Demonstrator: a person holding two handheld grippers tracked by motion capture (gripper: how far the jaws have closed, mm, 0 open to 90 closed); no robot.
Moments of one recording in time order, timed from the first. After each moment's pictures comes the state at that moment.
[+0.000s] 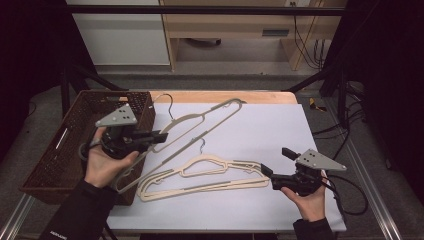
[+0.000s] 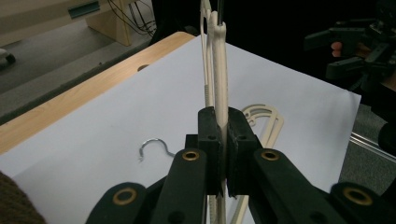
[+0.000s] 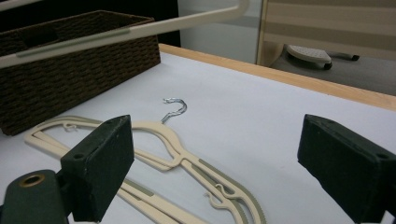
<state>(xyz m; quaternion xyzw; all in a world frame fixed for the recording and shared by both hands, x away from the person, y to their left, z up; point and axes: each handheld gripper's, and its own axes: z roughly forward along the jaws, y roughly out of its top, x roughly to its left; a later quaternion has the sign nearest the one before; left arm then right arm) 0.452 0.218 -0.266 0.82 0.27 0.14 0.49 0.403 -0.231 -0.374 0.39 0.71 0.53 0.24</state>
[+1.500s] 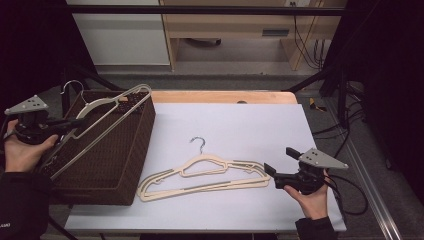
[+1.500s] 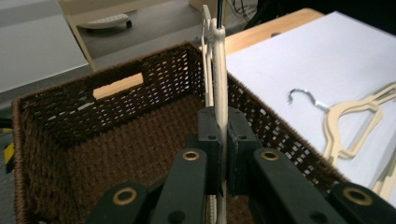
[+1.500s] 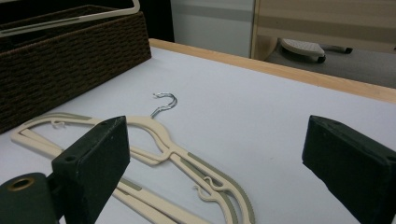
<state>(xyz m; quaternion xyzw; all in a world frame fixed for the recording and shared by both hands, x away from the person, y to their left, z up) 0.490 0.415 -0.292 0.78 0.40 0.23 0.43 0.408 -0.240 -0.379 0.40 0.71 0.52 0.24</state>
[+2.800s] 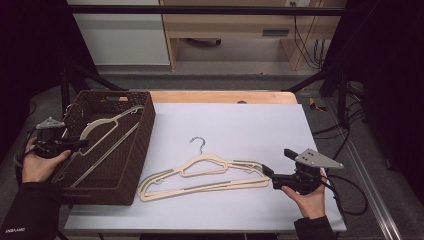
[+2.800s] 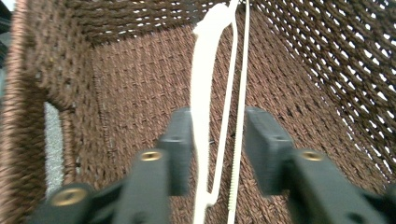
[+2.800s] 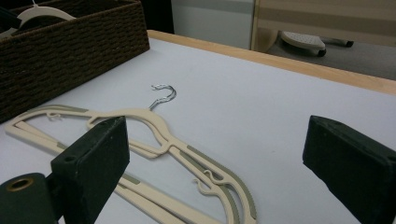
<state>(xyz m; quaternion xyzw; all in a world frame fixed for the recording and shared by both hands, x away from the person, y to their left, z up) 0.502 0.434 -0.372 0.76 0.51 0.23 0.33 0.411 -0.237 -0.385 0.40 0.72 0.51 0.24</state>
